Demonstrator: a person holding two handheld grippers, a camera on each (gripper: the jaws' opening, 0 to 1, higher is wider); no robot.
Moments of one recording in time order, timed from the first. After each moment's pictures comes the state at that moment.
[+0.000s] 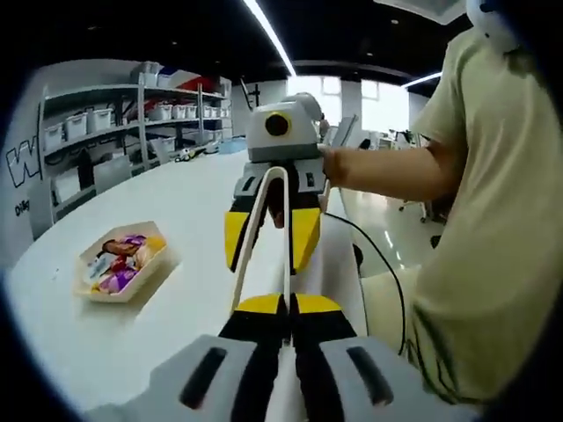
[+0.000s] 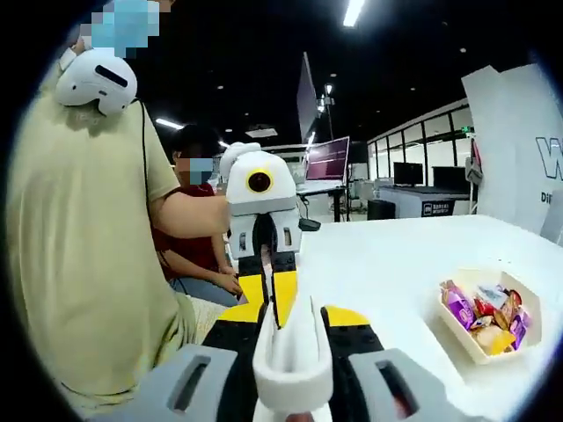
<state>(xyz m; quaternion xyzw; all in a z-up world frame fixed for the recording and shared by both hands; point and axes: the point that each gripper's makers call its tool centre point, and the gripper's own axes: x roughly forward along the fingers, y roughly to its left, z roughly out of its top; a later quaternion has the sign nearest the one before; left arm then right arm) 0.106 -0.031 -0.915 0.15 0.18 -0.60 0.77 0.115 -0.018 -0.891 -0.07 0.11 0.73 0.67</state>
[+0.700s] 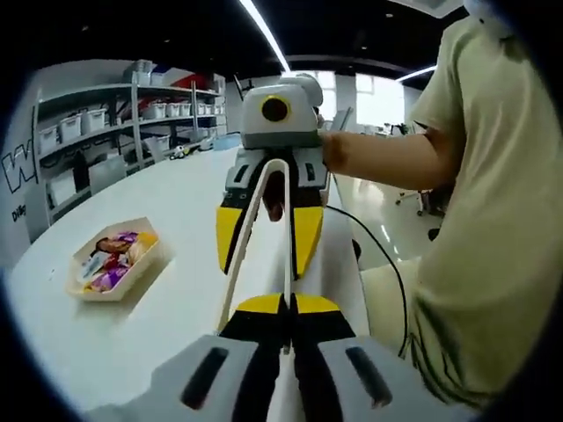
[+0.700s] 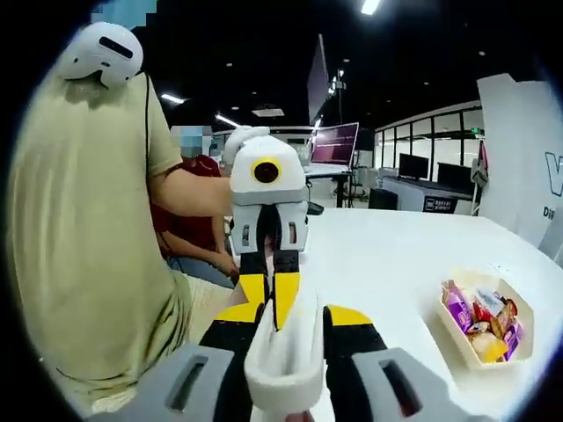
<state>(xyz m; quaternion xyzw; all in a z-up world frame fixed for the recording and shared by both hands) 0.102 -0.033 -0.923 0.15 0.17 -0.61 0.76 0.111 -0.020 -0.900 -0.12 0.11 0.73 0.66</state>
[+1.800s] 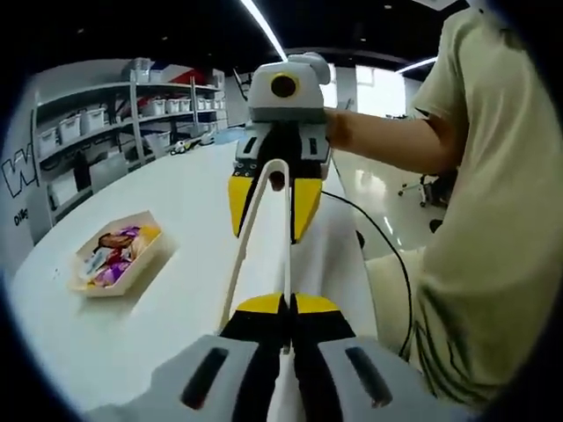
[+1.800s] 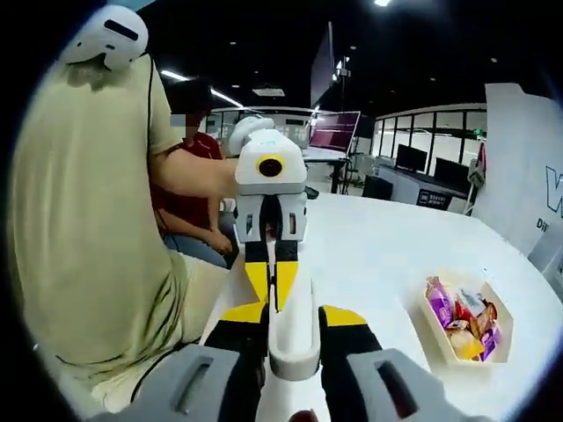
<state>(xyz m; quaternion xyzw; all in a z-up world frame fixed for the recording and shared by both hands) 0.104 -0.027 -0.931 0.17 0.18 -0.60 0.76 0.113 -0.035 -0.898 -0.19 0.11 0.72 0.66</state>
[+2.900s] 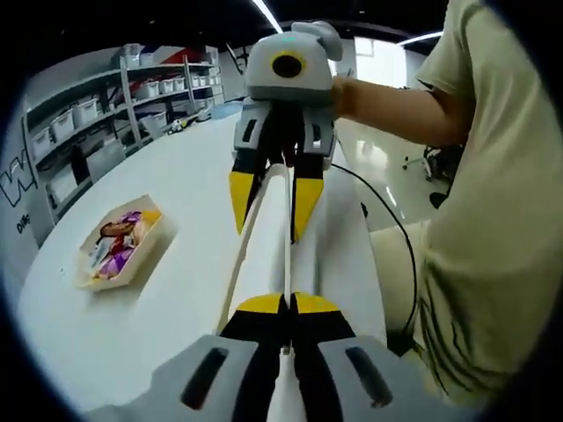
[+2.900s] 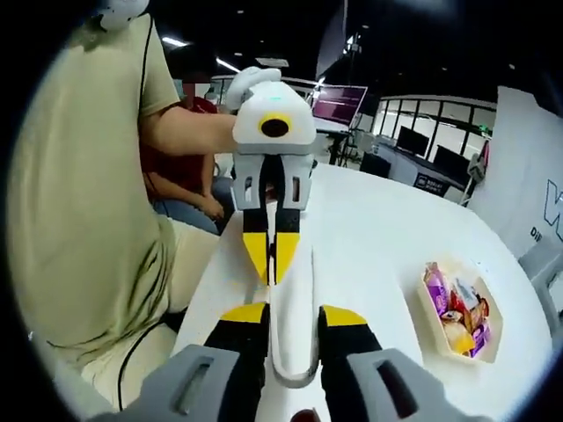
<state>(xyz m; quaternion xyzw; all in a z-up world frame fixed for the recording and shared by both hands) 0.108 -0.016 -0.942 0.24 0.23 -0.58 0.74 0.121 -0.037 -0.929 -0.28 0.16 0.68 0.66</state>
